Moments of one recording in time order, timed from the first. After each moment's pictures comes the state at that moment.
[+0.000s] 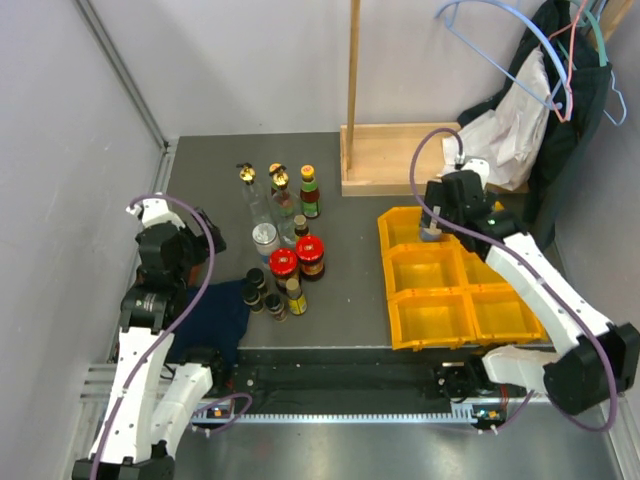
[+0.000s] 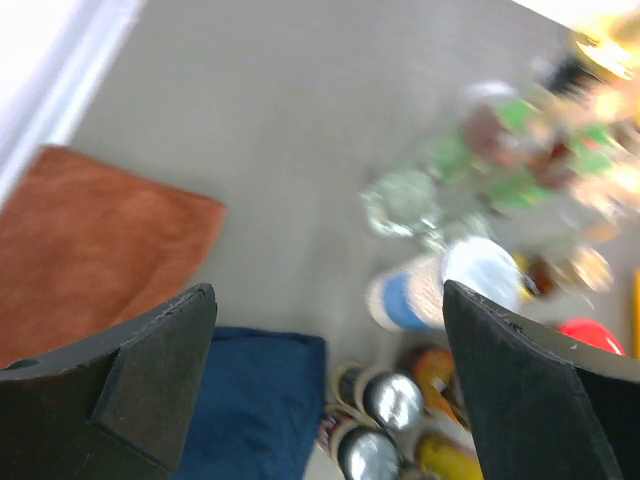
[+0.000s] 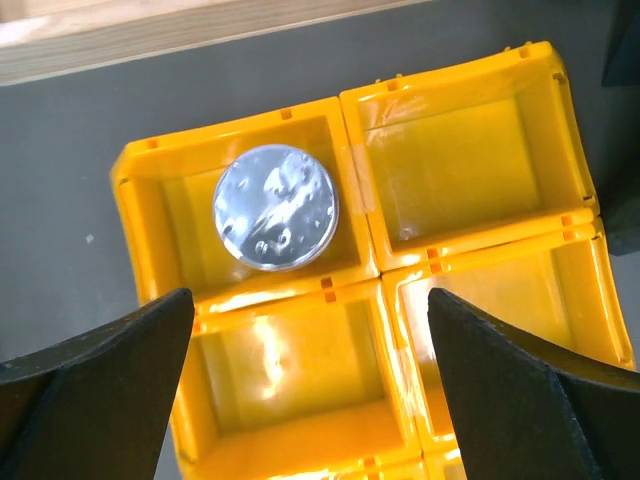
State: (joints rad) left arm -0.08 0.67 0.84 -0.58 -0.24 -0.40; right arm 0.38 1.21 1.09 -0.64 0.44 0.39
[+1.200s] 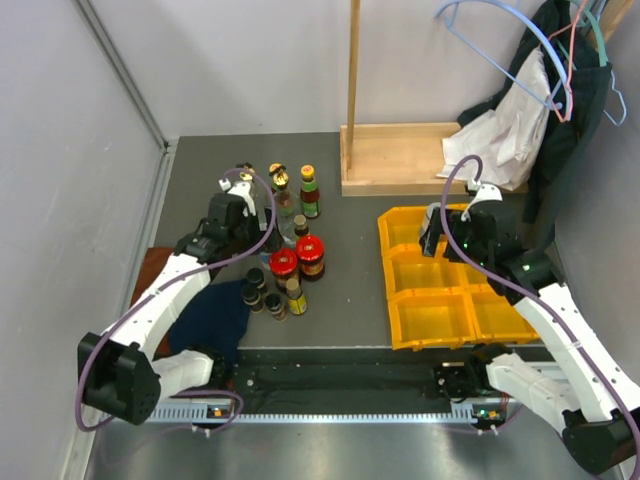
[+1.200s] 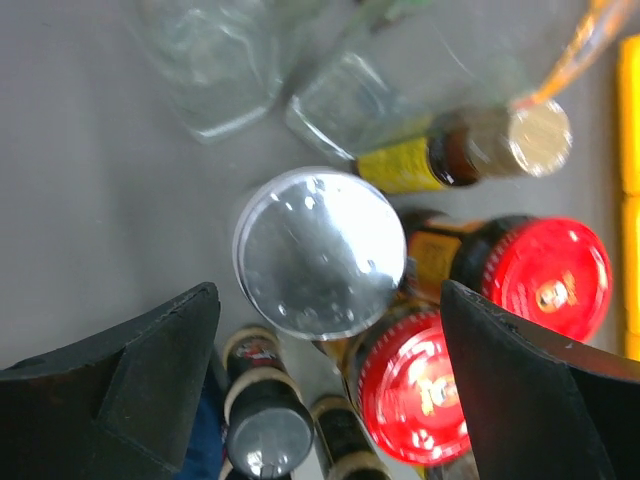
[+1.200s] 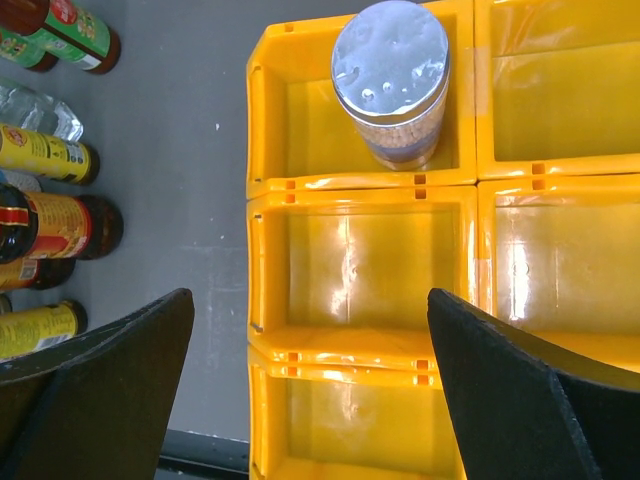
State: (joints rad) left arm -0.32 1.15 0.88 -0.45 0.05 -0.36; right arm 0.38 0.87 0.95 -0.72 0.13 0.40
